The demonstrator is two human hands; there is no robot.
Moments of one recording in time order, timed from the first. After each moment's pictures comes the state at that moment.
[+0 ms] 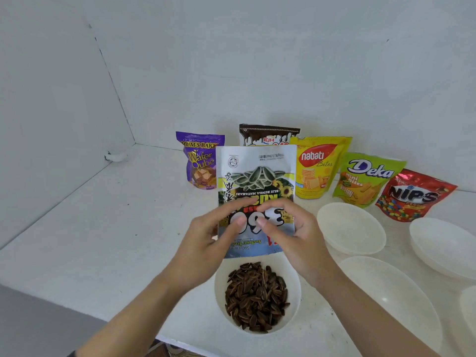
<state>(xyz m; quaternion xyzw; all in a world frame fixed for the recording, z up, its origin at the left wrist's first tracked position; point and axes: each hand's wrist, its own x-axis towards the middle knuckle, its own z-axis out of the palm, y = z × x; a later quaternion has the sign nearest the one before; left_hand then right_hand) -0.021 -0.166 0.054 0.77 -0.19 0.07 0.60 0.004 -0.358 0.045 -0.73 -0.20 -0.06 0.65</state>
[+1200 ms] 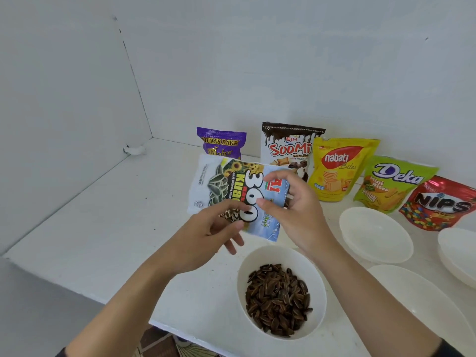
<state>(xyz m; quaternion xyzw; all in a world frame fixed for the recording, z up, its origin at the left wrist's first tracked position) -0.010 -0.105 0.058 0.83 -0.11 -0.07 0.54 0.047 -0.310 0.054 -0.74 -0.20 -0.06 0.63</state>
